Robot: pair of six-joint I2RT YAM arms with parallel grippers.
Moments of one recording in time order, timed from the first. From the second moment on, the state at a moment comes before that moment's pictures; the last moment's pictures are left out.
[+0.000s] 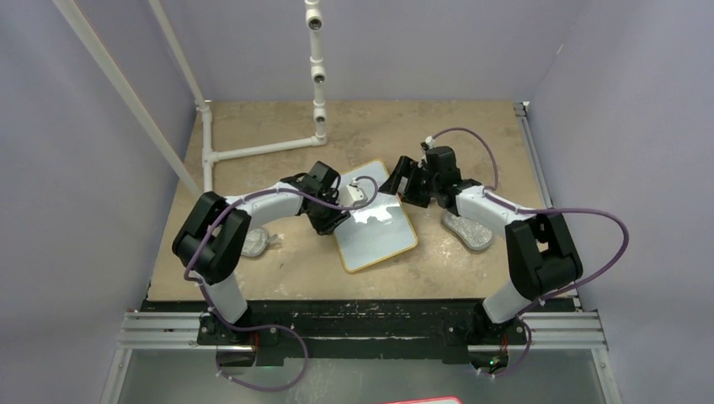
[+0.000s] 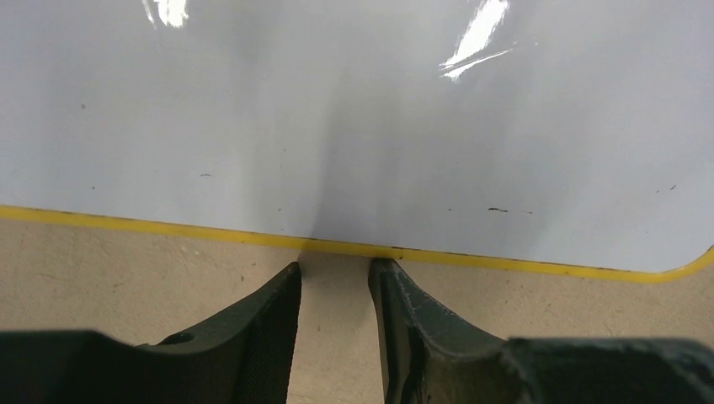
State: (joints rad) left arm -0.58 1.76 1.03 -0.45 0.21 0.47; right arm 0.39 1.58 0.93 -0.03 -0.31 0.74
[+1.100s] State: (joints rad) left arm -0.63 1.83 1.09 -0.26 0.13 0.48; right arm 0.30 1.64 0.84 -0.07 -0.25 0.60
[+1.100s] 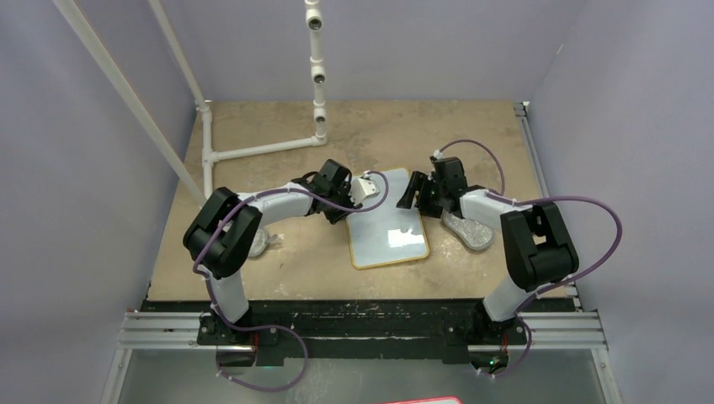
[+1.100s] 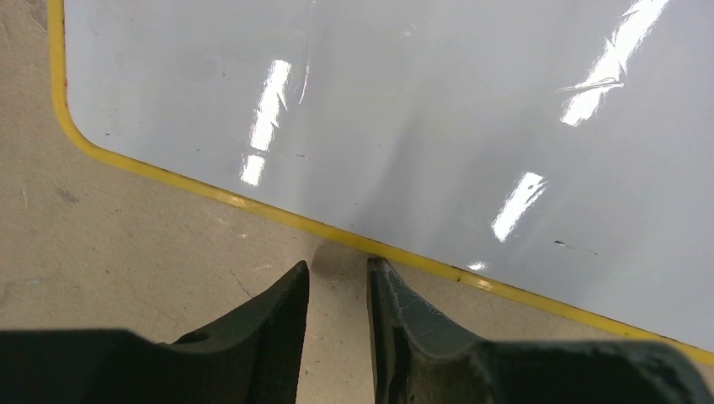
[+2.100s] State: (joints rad) left arm -0.61 1.79 1.05 -0.28 0.21 0.46; right arm 0.32 1.48 0.85 -0.09 -0.45 0.66
